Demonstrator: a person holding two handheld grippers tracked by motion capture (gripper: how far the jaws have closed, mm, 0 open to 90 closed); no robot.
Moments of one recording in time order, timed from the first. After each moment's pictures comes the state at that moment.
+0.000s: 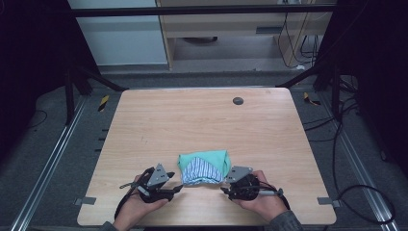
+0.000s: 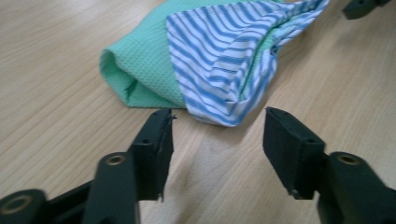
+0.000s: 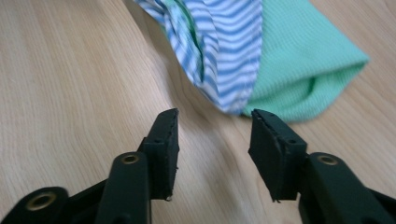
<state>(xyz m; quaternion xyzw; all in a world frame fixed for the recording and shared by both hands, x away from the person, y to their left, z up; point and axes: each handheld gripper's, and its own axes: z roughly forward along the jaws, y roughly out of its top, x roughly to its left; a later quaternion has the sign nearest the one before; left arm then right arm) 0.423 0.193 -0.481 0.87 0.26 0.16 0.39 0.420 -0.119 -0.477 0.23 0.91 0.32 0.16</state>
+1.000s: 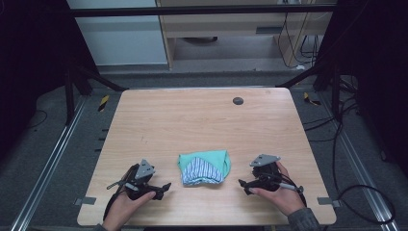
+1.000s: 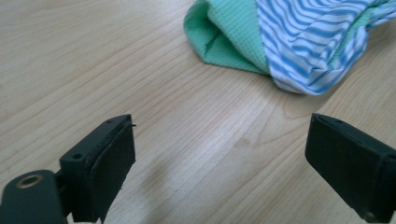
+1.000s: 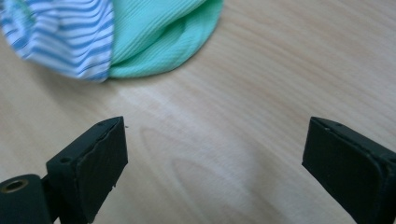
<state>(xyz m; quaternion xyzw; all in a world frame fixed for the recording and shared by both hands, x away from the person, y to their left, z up) 0.434 0.230 -0.485 0.84 0.36 0.17 0.37 0.446 -0.182 -0.480 0.39 0.85 0.32 0.17</state>
